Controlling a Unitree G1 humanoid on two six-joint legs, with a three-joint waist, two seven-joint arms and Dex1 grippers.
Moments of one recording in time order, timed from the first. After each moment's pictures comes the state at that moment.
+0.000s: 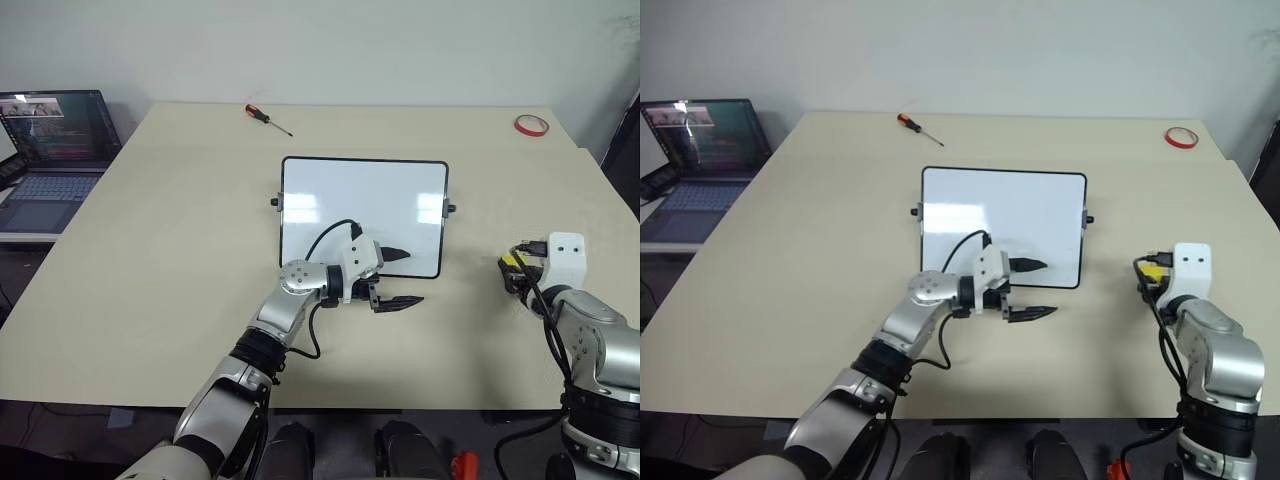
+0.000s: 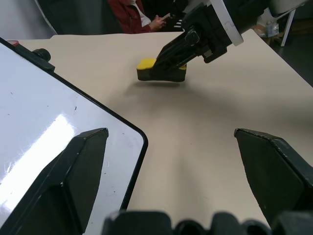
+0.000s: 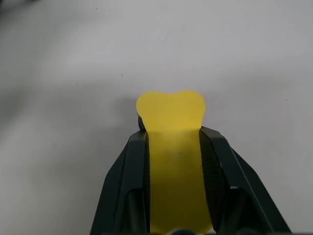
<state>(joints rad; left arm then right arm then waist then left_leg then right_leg) -0.64 0.13 -0.32 0.46 -0.13 -0.10 -1.02 -0.28 -0.37 -0.39 -0.33 0.17 1.10 0.19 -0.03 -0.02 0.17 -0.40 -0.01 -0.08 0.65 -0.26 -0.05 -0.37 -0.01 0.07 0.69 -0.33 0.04</state>
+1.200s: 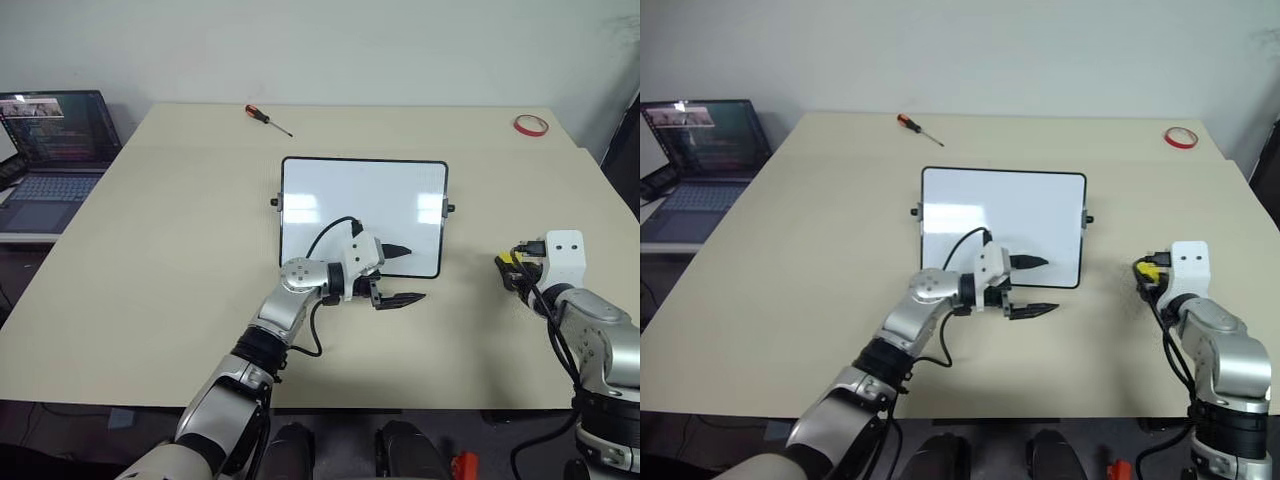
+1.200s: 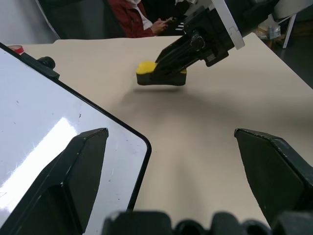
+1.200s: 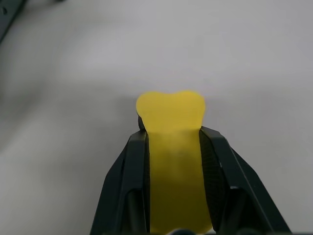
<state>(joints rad) -0.65 0.13 -0.31 0.46 -0.13 -0.10 -1.01 -0.23 -0.45 -0.33 -0.31 0.22 0.96 0.22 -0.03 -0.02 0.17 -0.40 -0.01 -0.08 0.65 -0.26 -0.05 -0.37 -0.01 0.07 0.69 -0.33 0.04</state>
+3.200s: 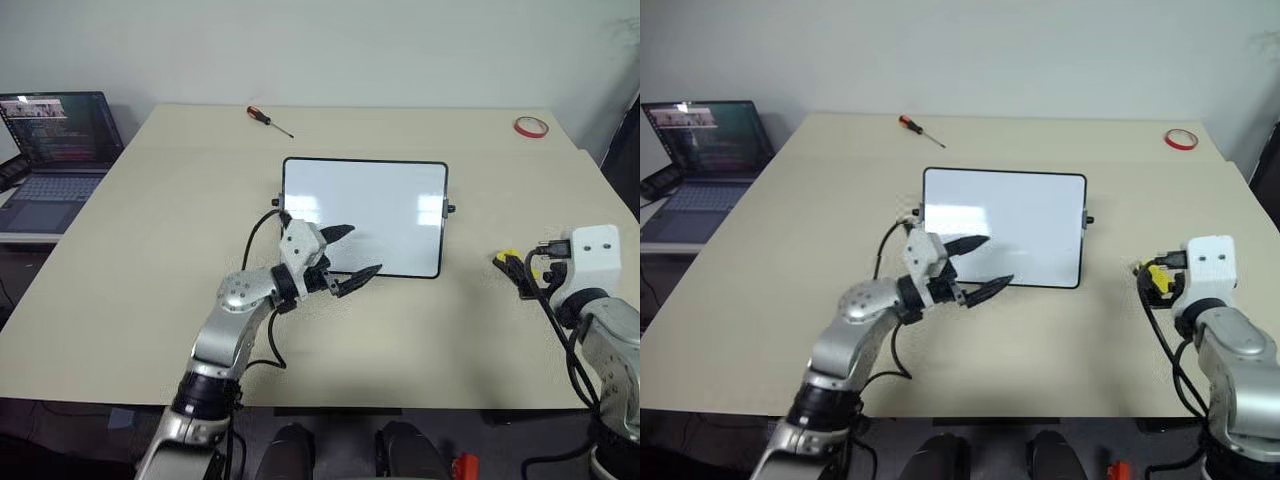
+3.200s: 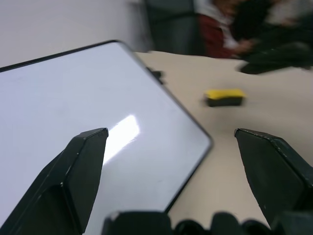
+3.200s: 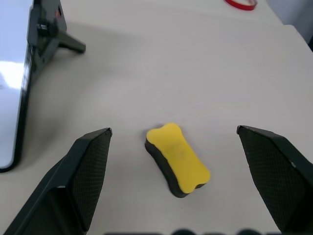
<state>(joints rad) -0.28 0.22 -0.09 -0.19 -0.22 0.27 -0.66 -0.08 -0.36 -0.40 -0.73 0.18 1.07 0.19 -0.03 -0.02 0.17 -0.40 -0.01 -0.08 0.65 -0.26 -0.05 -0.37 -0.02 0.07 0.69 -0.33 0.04</state>
